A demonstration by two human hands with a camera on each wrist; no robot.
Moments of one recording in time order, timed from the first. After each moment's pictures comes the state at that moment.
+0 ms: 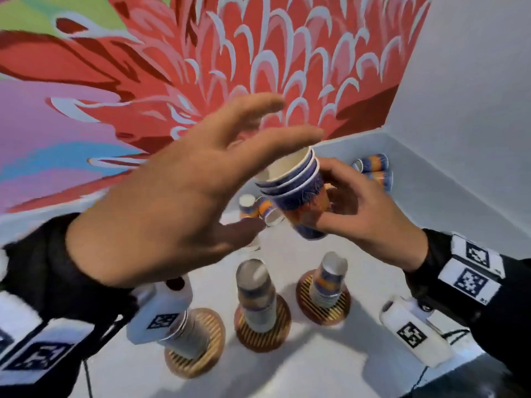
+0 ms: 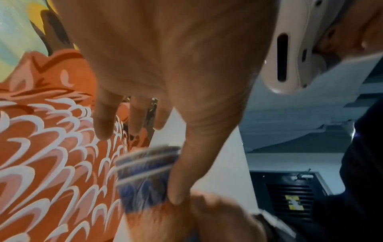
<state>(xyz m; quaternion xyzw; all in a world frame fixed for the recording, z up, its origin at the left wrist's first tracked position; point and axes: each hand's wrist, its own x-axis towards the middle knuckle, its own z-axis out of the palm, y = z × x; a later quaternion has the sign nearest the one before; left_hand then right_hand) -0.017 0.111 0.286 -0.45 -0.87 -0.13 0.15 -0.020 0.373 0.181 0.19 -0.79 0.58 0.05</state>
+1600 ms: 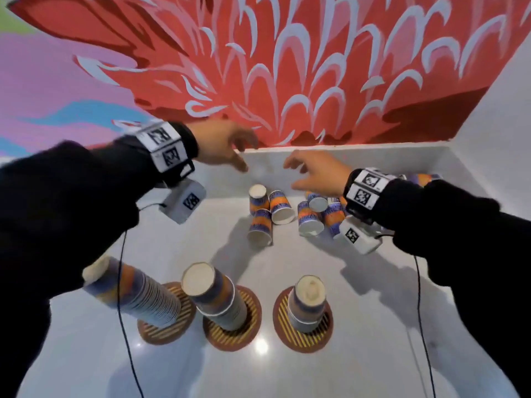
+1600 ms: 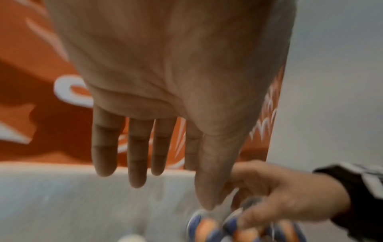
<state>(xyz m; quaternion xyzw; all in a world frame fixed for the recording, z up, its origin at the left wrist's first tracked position) -0.217 0.169 0.210 -0.10 -0.98 -0.09 -0.15 -0.264 0.414 0.100 0.30 -0.92 0.24 -0.09</state>
